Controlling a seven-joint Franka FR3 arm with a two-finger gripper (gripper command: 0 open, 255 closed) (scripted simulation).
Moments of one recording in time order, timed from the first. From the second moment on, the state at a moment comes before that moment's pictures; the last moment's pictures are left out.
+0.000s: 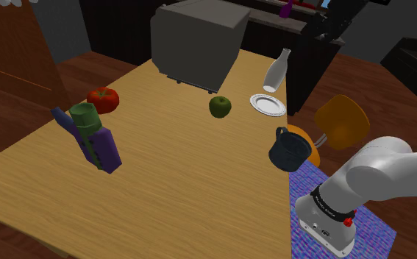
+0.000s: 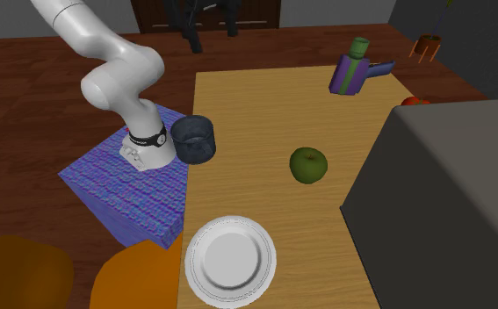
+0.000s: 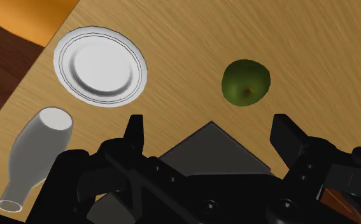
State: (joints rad) arm 0.01 -0.82 -0.02 -2.26 -0.06 1.71 0.17
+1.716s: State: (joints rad) arm 0.20 0.10 -0.06 -1.86 -0.04 1.85 -0.47
